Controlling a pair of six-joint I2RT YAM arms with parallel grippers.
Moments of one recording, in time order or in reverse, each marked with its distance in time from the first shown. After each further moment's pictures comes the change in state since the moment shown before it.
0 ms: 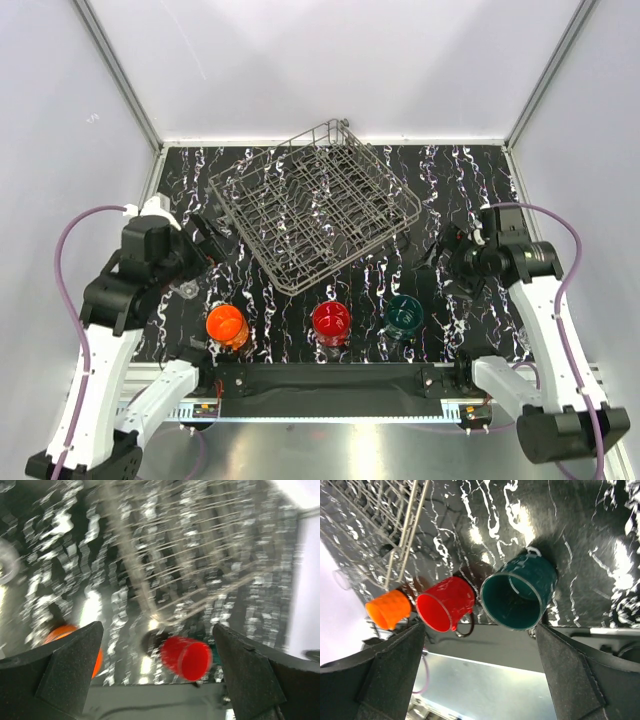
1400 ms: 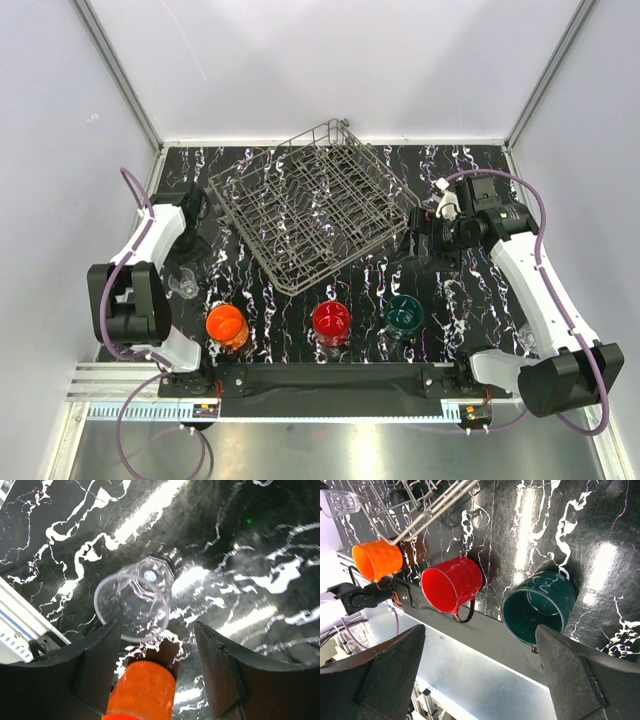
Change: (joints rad) left arm 0.267 0.790 -0.017 -0.042 -0.397 -0.100; right arm 0.120 0.265 0.163 0.043 -0.147 -0.296
